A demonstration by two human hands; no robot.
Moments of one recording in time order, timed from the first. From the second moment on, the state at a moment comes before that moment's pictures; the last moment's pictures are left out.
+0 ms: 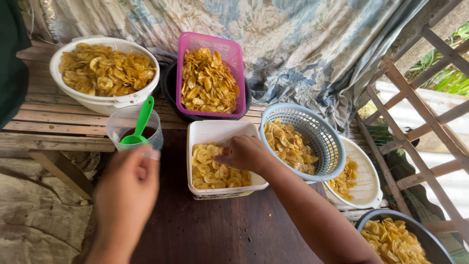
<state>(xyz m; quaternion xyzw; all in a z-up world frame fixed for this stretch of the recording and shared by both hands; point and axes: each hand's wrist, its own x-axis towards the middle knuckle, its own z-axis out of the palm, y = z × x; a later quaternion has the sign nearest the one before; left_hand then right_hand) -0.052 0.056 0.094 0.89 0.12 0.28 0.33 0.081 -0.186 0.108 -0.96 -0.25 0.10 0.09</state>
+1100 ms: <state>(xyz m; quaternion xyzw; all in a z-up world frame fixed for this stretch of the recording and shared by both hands) 0.051 0.154 0.056 0.88 0.14 0.33 0.30 0.139 -0.023 0.079 -0.88 -0.42 -0.04 0.21</state>
